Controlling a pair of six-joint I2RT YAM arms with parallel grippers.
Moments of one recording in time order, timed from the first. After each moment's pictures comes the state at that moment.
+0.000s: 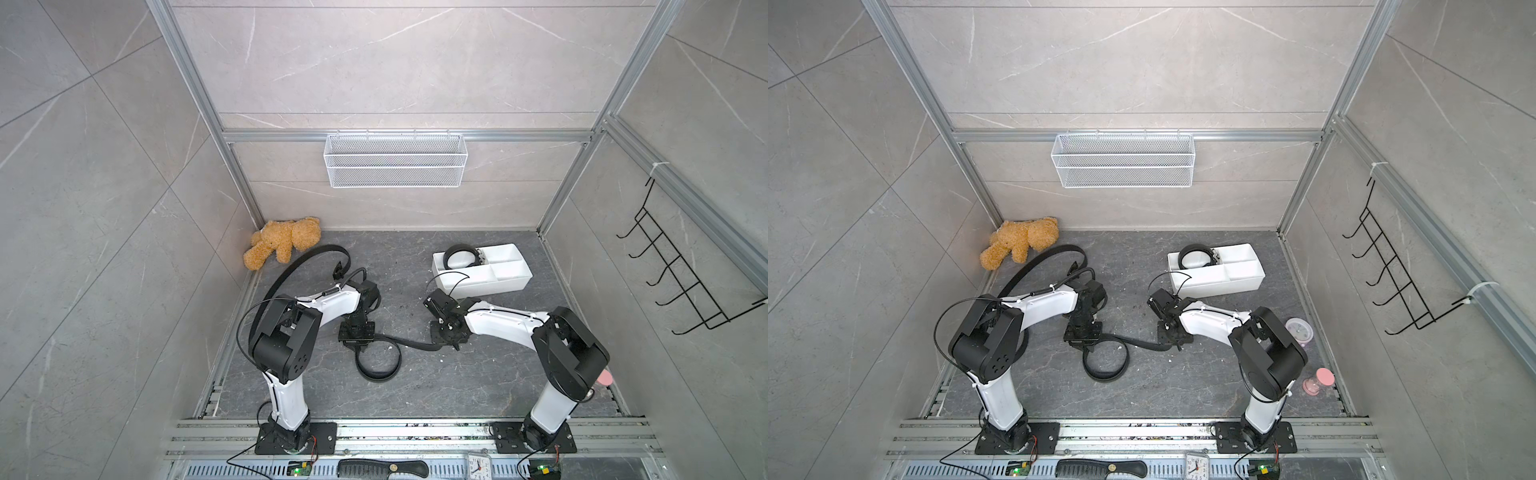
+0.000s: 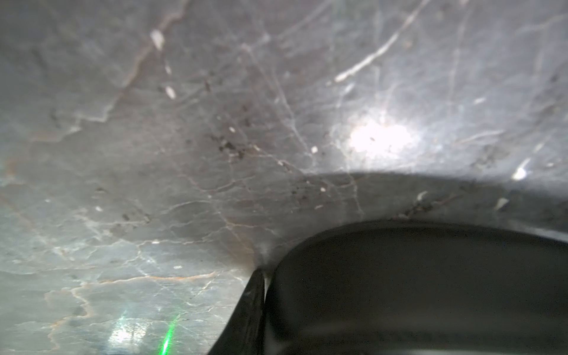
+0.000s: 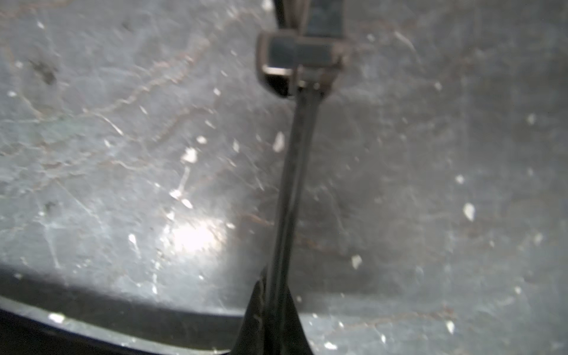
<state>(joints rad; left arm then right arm) -0.52 1.87 1.14 -1.03 0.10 -0.48 0.69 1.73 0.99 -0.64 0.11 0.65</state>
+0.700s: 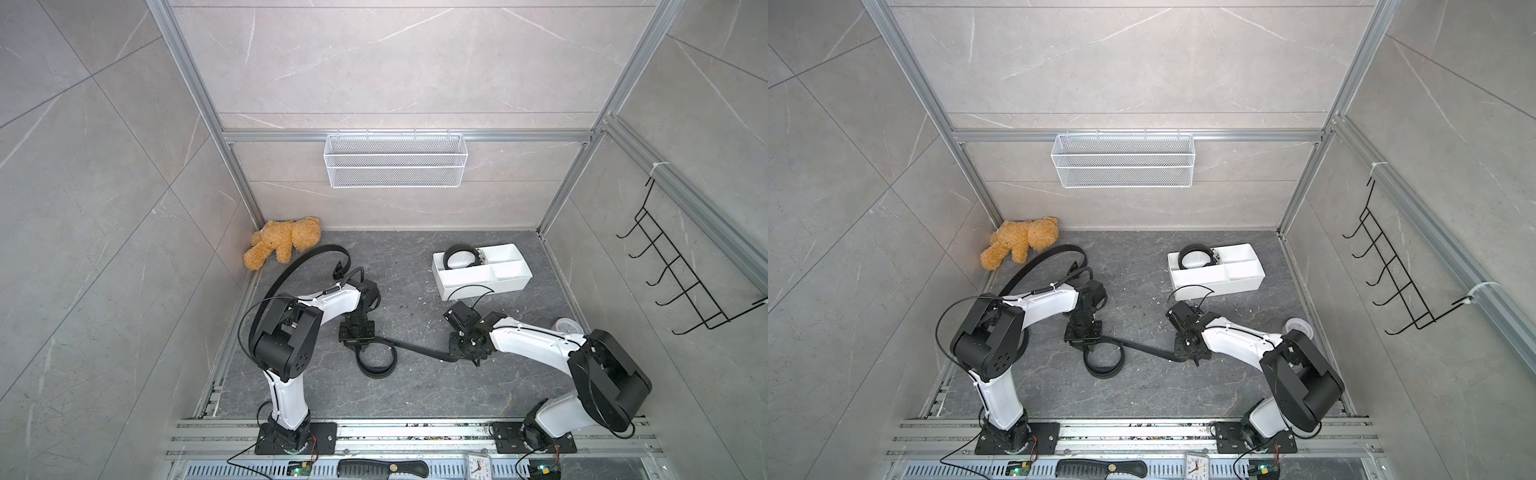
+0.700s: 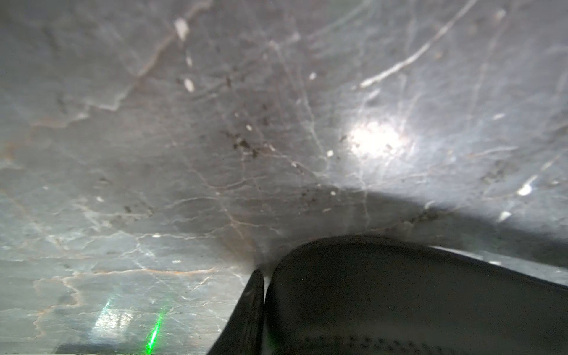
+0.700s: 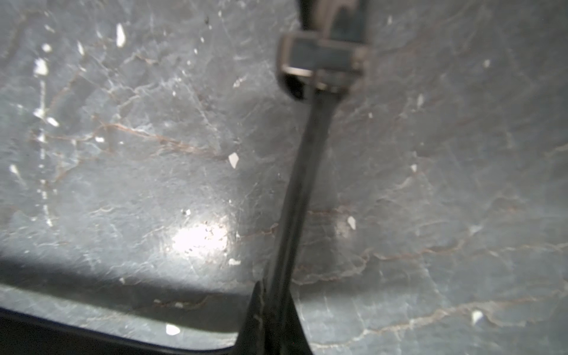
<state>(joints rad) -0.52 1.88 1.15 -1.04 0.10 -0.54 0.65 1.50 0.78 -0.66 0.10 0.75</state>
